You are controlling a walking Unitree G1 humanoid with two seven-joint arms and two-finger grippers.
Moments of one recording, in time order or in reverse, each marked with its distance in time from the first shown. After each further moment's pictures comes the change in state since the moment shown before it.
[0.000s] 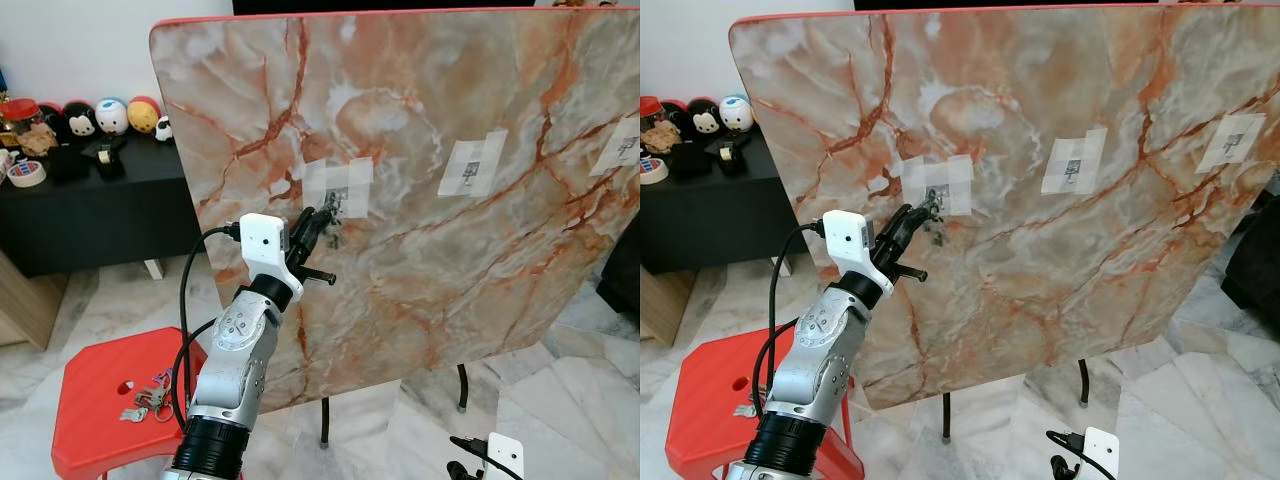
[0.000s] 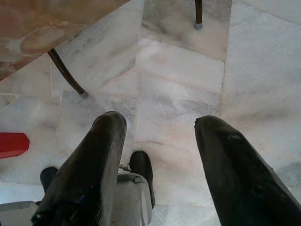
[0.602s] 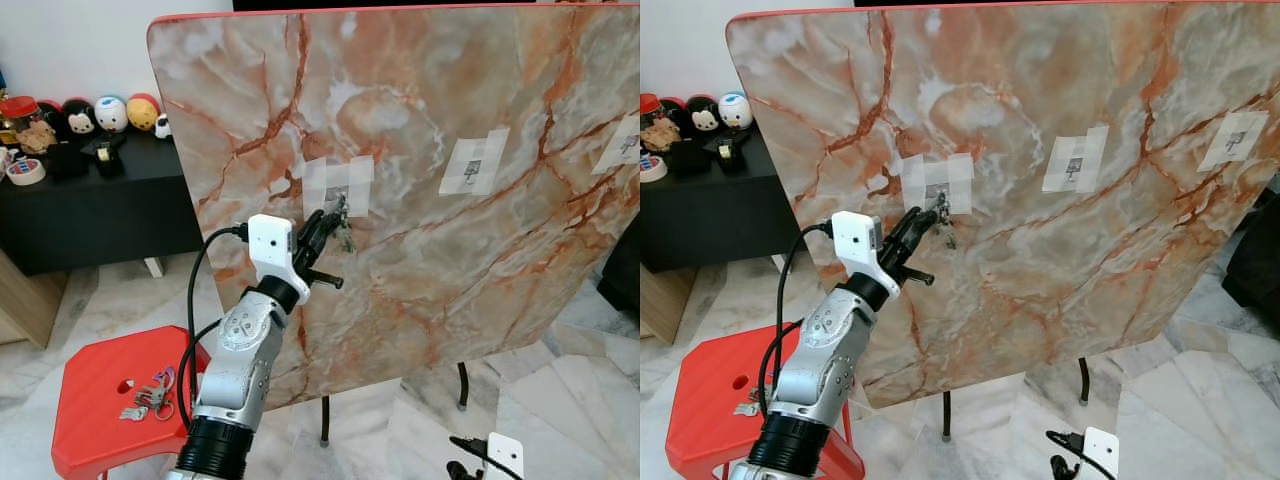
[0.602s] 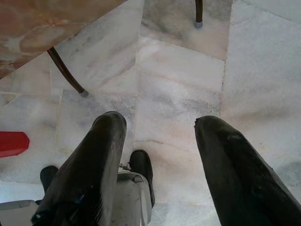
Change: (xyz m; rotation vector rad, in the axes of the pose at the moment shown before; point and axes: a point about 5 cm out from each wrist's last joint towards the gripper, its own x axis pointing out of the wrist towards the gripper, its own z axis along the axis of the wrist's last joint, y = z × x) left arm 0.002 -0.006 -0.002 -0.016 0.011 -0.033; right arm 0.000 0.000 0.000 -0.003 0.000 0.002
